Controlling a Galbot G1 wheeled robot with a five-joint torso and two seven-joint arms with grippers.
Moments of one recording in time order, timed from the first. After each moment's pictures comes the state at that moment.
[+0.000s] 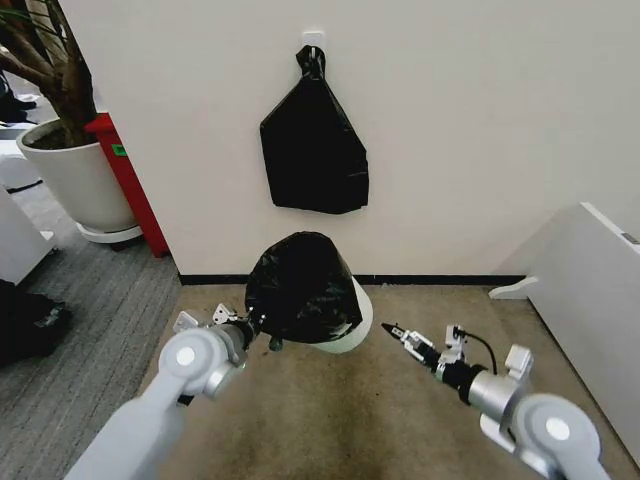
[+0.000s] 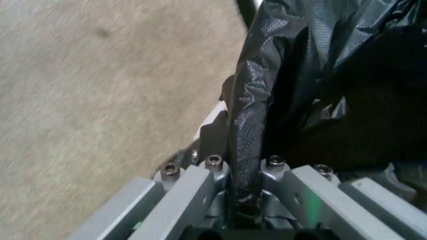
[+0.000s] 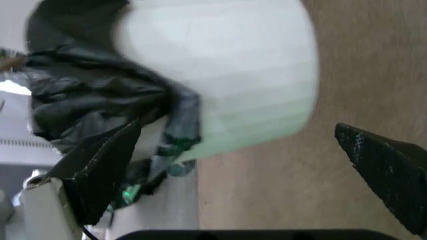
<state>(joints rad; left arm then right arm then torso) 1.05 -1.07 -0.22 -2.05 -1.90 0.06 -1.08 -1.53 1.17 0.57 2.19 1.58 -0.59 0.31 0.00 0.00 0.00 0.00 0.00</state>
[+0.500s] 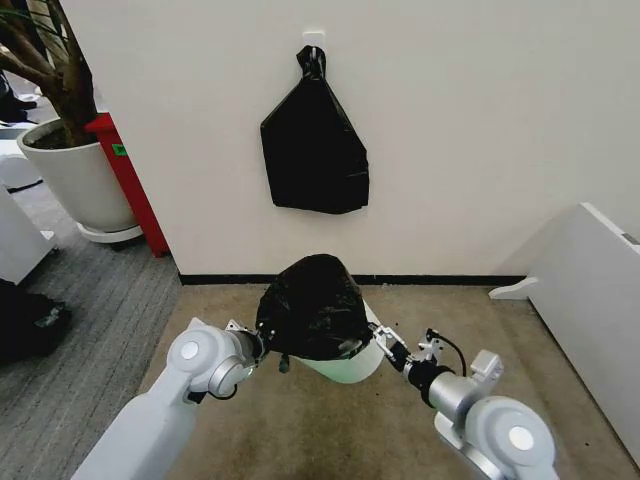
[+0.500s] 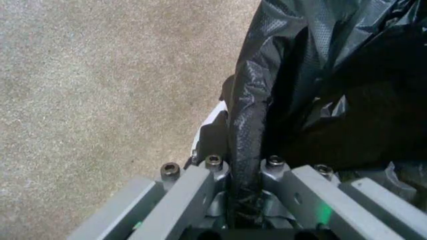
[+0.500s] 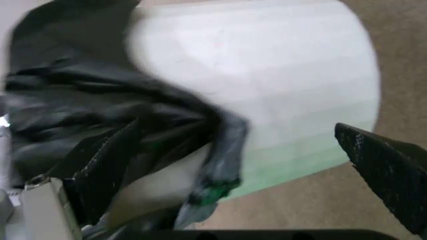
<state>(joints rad) 1.03 -1.09 -0.20 -2.04 -1.97 0.09 -1.18 -1.47 1.32 0.44 2.23 1.50 -0.50 0.60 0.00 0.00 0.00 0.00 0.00</state>
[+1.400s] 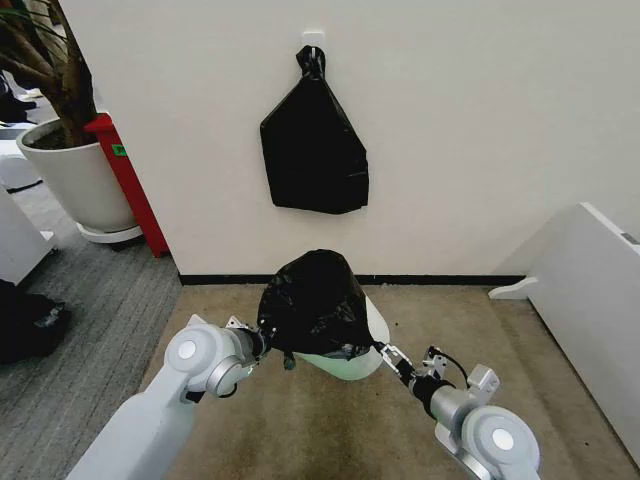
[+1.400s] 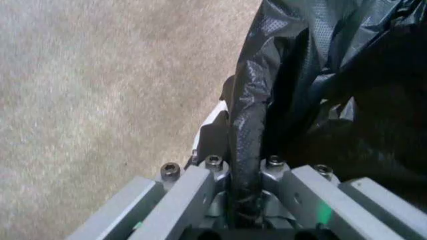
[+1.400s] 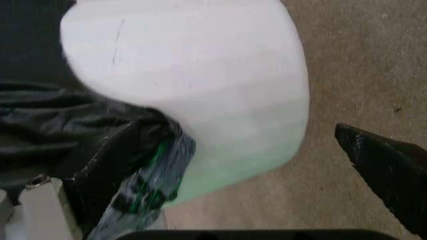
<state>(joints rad) 1.04 -1.08 -0.19 -2.08 -1.95 0.09 -1.17 -1.51 1.32 0.47 2.17 1.44 -0.51 0.53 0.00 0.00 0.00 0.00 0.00</state>
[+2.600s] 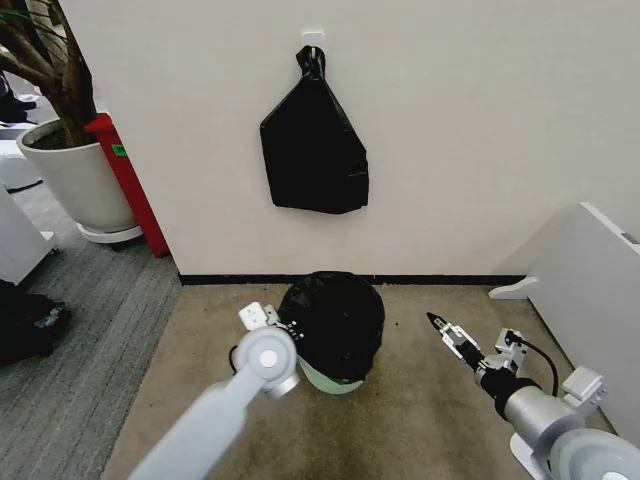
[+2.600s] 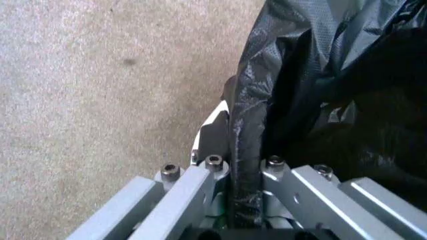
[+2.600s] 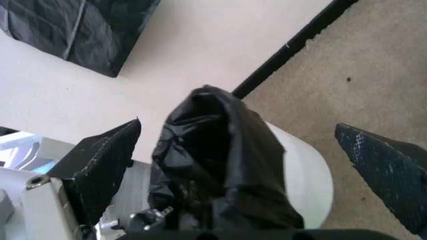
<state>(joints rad) 0.86 -1.23 0.12 -1.90 -1.48 0.29 -1.31 -1.65 1.31 0.73 2.43 1.39 -0.53 0.45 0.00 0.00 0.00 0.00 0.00</state>
